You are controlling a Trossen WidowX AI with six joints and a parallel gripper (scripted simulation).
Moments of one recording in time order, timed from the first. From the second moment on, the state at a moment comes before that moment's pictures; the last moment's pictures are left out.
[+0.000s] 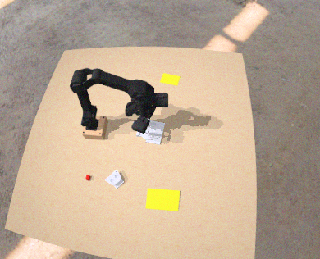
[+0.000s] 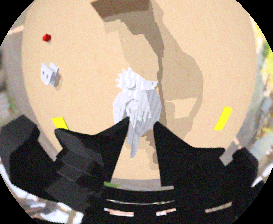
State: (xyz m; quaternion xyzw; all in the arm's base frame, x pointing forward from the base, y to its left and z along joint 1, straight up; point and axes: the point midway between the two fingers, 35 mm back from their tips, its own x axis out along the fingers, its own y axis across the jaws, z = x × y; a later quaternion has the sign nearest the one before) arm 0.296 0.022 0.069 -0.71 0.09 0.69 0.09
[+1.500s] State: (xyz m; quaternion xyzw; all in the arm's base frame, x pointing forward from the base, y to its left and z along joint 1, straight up) arm 0.319 0.041 0.068 -0.71 0.09 0.69 0.09
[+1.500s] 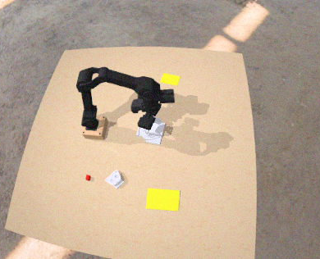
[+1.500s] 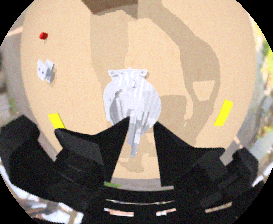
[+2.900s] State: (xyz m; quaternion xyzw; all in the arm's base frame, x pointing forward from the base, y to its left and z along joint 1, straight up) arm 0.325 0.041 0.031 -0.71 0.09 0.69 0.09
